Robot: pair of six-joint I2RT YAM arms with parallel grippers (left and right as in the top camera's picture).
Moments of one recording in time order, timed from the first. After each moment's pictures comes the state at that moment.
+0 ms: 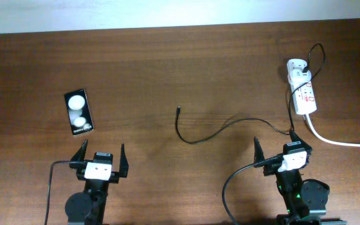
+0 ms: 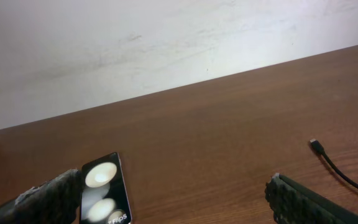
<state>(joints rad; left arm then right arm) -0.05 0.01 0.01 -0.08 0.03 0.22 -0.04 0.01 0.01 -0.06 -0.17 -0.10</state>
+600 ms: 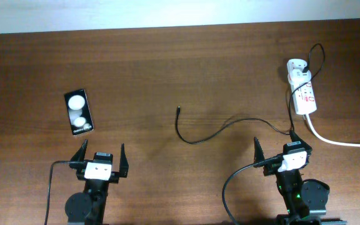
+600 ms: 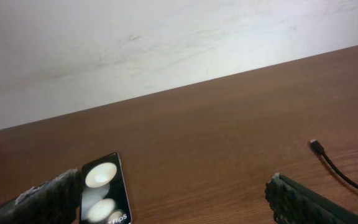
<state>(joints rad) -0.05 0.01 0.01 -0.08 0.03 0.22 -0.04 0.01 0.01 -0.06 -0.17 -0.10</state>
